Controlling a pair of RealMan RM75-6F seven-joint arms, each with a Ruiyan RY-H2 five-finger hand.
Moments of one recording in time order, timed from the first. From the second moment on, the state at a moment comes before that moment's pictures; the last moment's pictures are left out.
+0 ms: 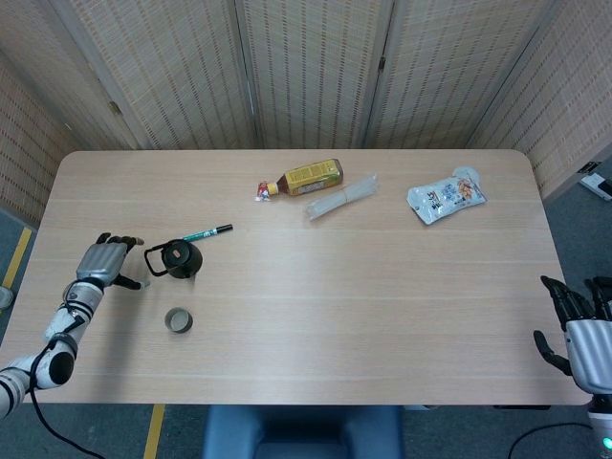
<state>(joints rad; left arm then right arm) -0.70 -1.35 -0.16 -1.15 0.91 0.61 0.23 0.01 -1.05 0.05 -1.66 -1.53 1.55 -0.06</state>
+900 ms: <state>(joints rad) -0.75 -1.36 -0.10 -1.22 0.84 0.69 0.33 0.01 -1.07 0.05 -1.63 -1.53 1.54 -0.04</state>
